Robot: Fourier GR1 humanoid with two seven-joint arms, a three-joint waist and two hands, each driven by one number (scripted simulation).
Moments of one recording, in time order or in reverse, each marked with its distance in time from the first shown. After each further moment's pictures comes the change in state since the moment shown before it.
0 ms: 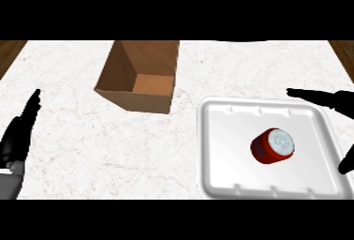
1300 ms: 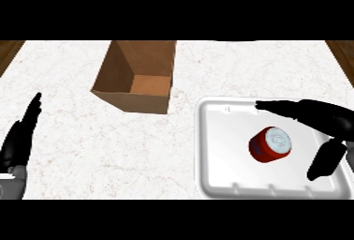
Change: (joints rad) left arm 0.037 -0.098 0.106 -0.053 -0.128 -0.071 0.018; right arm 0.036 0.302 -0.130 -0.145 0.244 0.234 0.108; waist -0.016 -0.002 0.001
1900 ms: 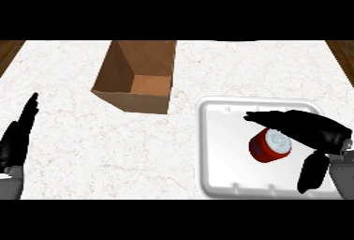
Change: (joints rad) left arm -0.003 -0.017 0.051 0.013 -0.023 -0.037 -0.021; right arm 0.049 0.112 0.015 -0.129 0.084 0.096 0.194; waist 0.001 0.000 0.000
